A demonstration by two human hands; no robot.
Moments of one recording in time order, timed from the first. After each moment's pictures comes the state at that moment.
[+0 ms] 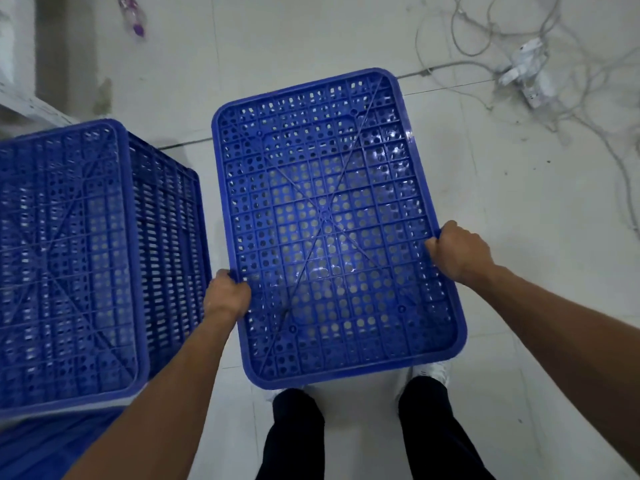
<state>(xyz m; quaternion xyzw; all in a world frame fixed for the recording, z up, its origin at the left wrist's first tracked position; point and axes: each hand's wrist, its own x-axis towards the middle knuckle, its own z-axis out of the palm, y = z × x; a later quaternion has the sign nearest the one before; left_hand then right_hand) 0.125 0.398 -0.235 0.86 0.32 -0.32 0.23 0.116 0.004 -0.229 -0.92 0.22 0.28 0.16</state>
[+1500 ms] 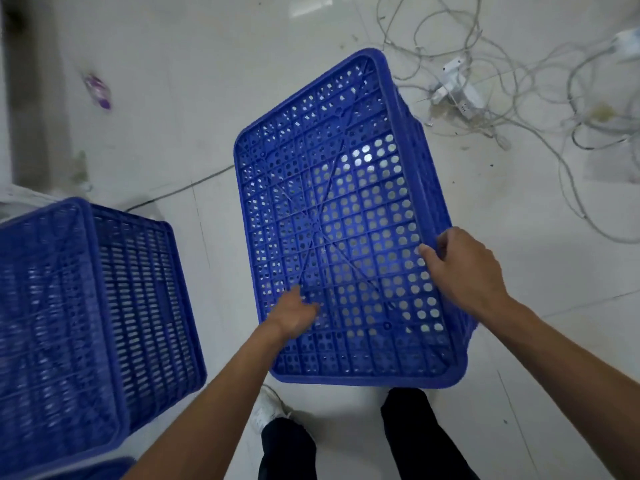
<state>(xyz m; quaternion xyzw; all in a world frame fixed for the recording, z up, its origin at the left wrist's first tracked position) 0.132 0.183 -0.153 0.79 0.15 -0.53 0.28 0.082 -0.088 -0.129 -0.92 0.28 0.13 0.26</state>
